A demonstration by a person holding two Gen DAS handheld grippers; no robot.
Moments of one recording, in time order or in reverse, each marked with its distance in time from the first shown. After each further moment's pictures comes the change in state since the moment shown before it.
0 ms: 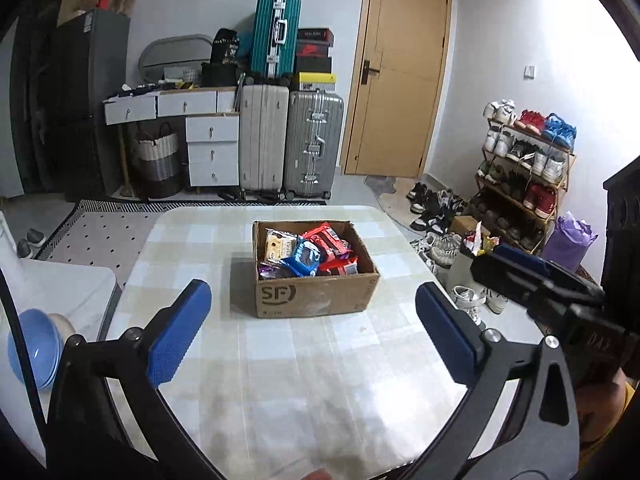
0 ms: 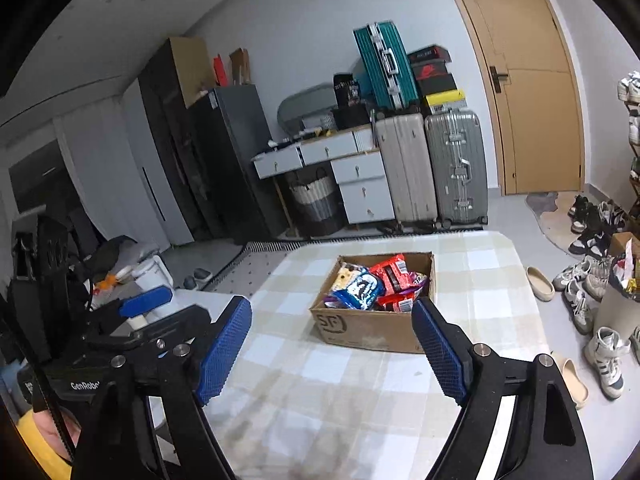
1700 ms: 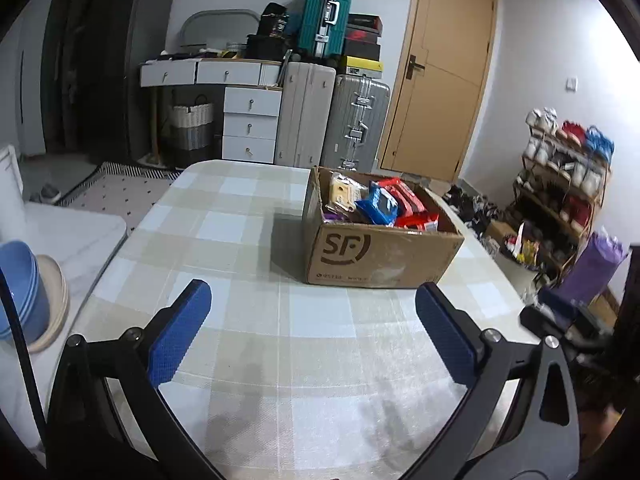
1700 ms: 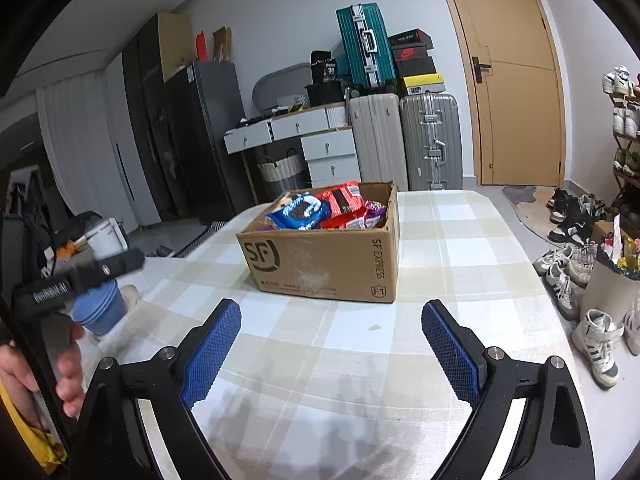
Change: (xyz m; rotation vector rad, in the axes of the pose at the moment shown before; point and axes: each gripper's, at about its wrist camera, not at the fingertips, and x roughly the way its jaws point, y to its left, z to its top) left arm 0.138 0.090 -0.092 -0.129 0.029 0.089; right arm 0.097 -0.068 -0.122 -0.051 0.039 -0.120
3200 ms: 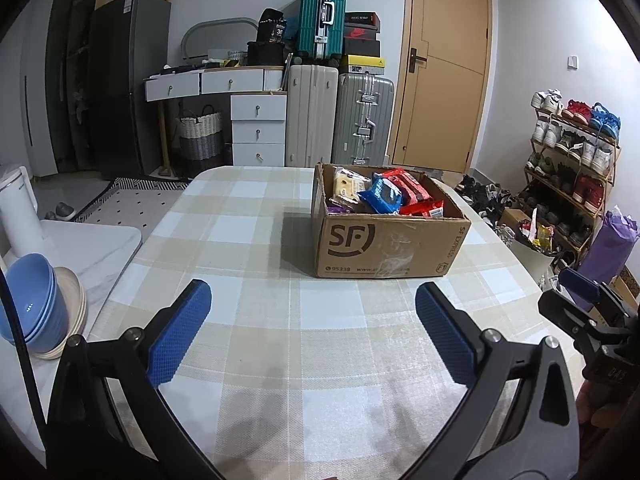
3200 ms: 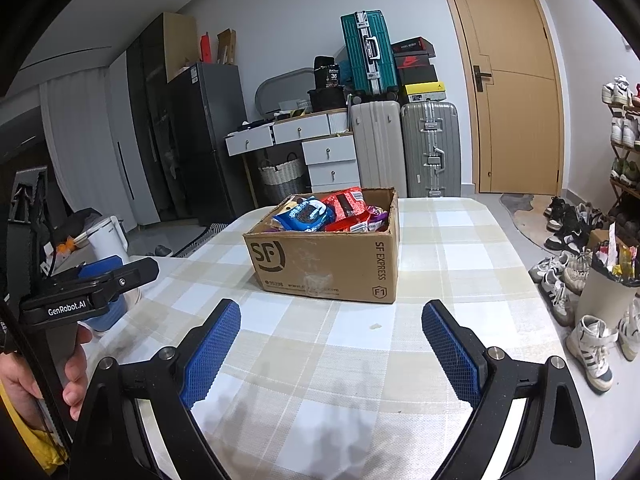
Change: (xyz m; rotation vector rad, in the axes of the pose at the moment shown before) left arm 0.002 -0.008 -0.023 0.077 -0.021 0.065; right arm -0.023 0.014 -0.006 -0.023 -0.027 -0.008
